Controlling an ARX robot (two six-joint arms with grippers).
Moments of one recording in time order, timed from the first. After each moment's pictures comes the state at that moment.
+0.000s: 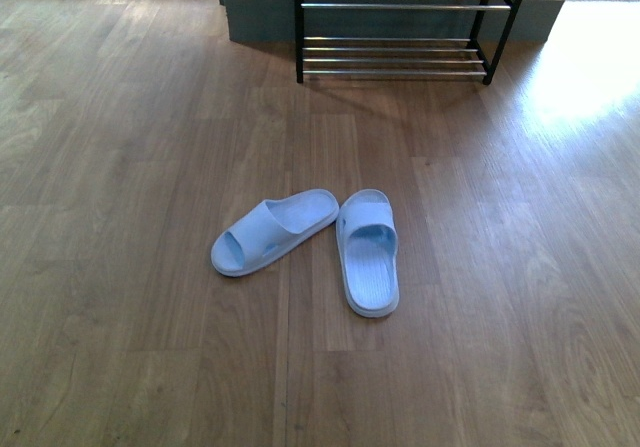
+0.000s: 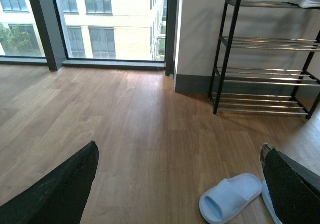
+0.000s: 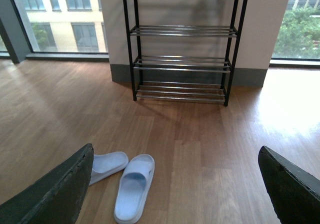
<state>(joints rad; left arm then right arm) 0.00 0.02 0.01 0.00 0.00 0.00 0.00 0.00 0.02 0.00 0.00 0.00</state>
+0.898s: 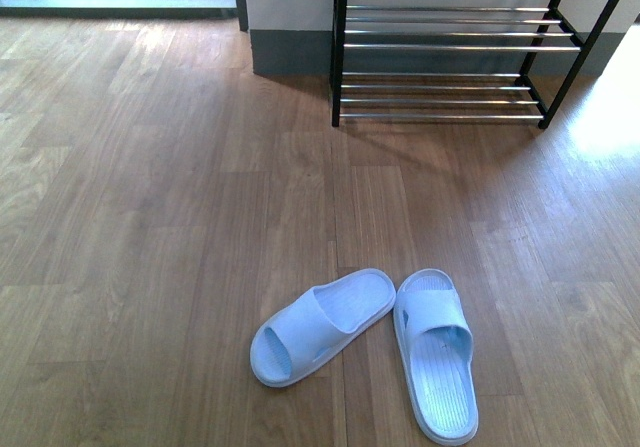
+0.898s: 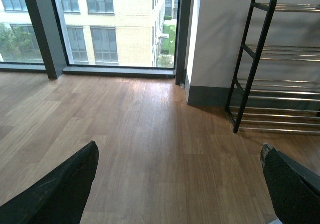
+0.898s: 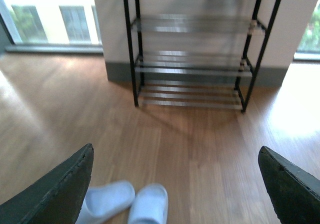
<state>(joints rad) 0.00 0.02 0.01 0.00 0.00 0.00 0.02 0.05 0.04 -0.06 0.06 0.00</state>
